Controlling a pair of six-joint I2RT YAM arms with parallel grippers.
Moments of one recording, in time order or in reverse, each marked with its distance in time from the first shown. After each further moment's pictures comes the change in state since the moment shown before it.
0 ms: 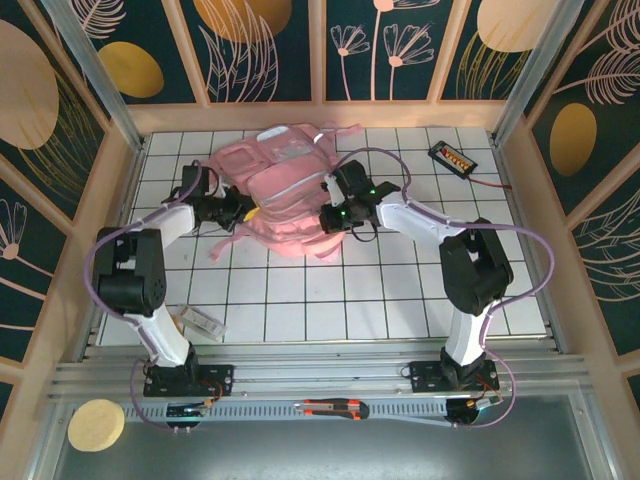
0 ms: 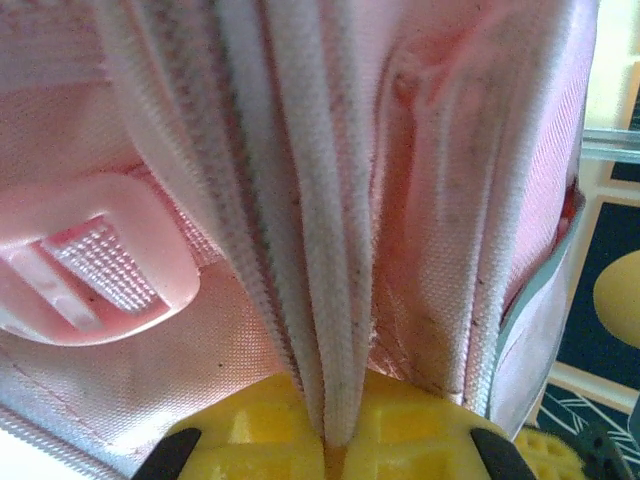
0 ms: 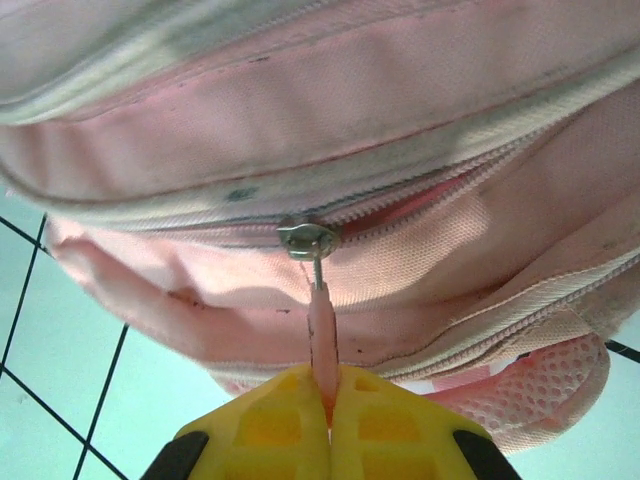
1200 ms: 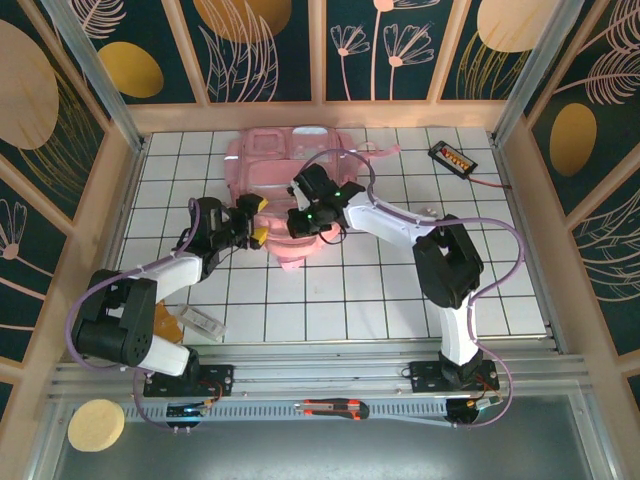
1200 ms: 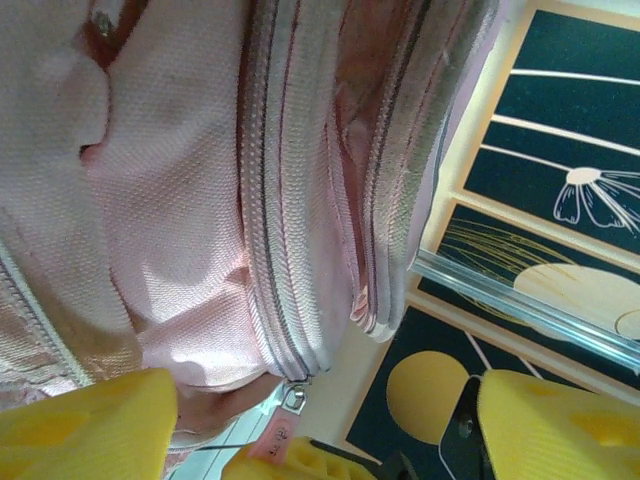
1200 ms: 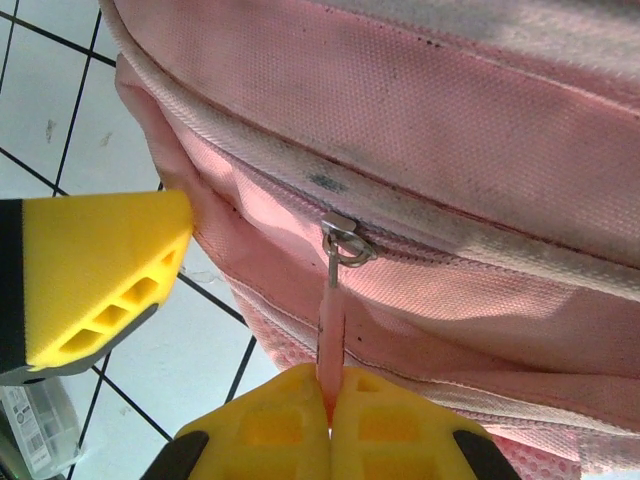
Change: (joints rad) left arm -0.187 -0.336 -0.483 0.581 -0.262 -0.789; right arm 0.152 0.152 0.216 -0.064 -0.003 0.118
